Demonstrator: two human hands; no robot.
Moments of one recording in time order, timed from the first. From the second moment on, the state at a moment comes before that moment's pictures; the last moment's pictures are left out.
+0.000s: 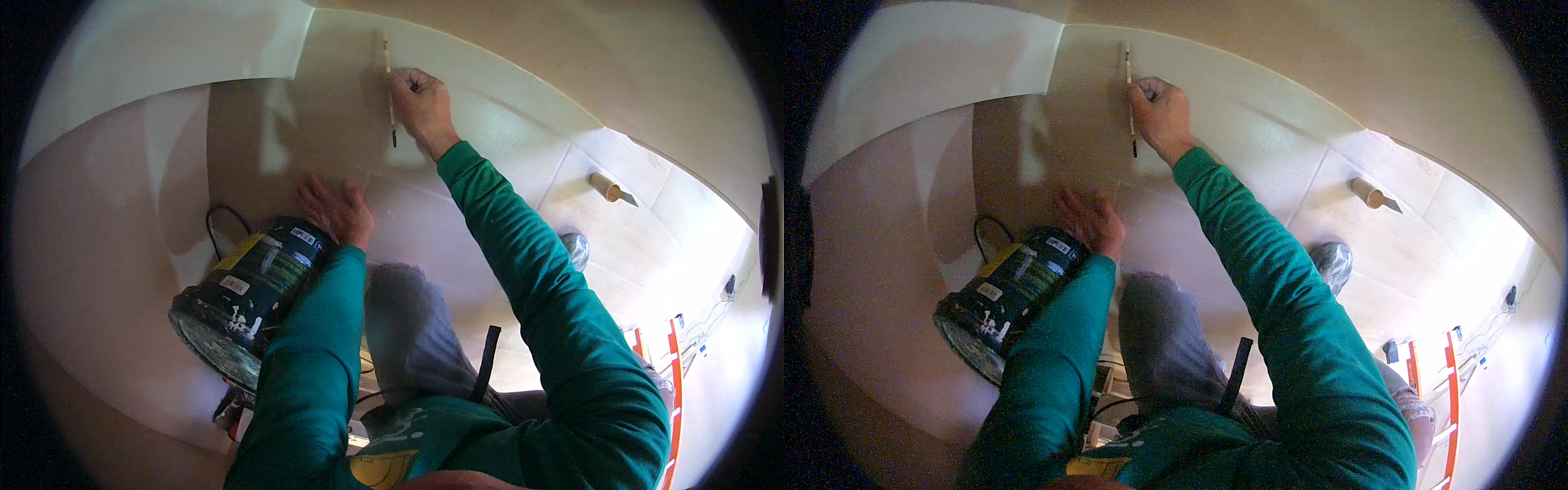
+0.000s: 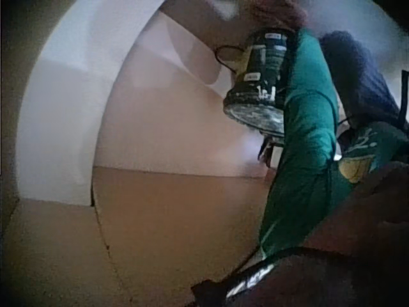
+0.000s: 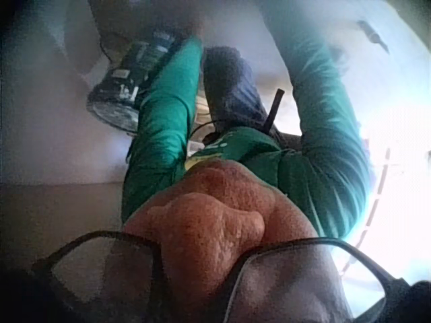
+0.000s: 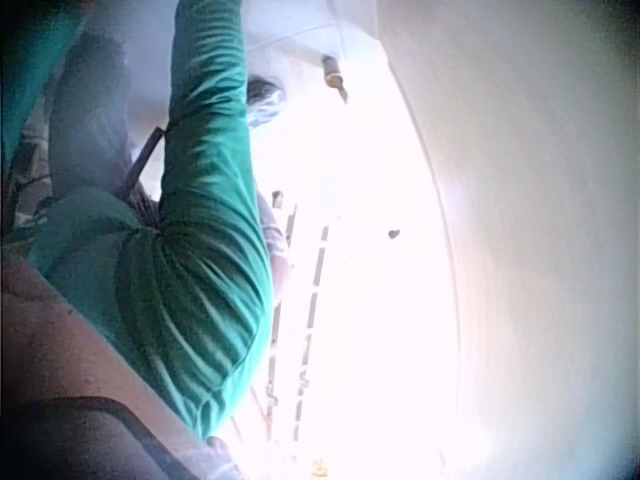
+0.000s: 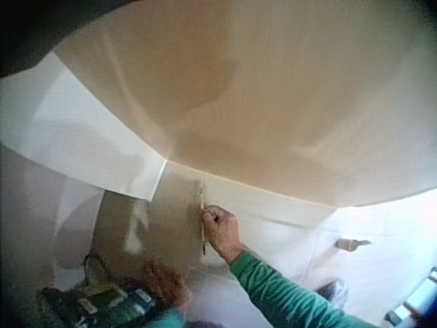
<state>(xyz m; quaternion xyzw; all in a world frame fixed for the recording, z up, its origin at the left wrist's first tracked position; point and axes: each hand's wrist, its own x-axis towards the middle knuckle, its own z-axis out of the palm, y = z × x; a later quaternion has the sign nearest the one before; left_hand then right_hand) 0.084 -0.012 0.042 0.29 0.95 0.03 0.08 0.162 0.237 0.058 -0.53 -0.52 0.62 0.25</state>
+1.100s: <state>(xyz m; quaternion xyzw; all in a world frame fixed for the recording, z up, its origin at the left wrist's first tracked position) 0.087 -0.012 0.043 0.28 0.96 0.02 0.08 0.150 0.261 0.048 -0.53 -0.44 0.69 0.24</state>
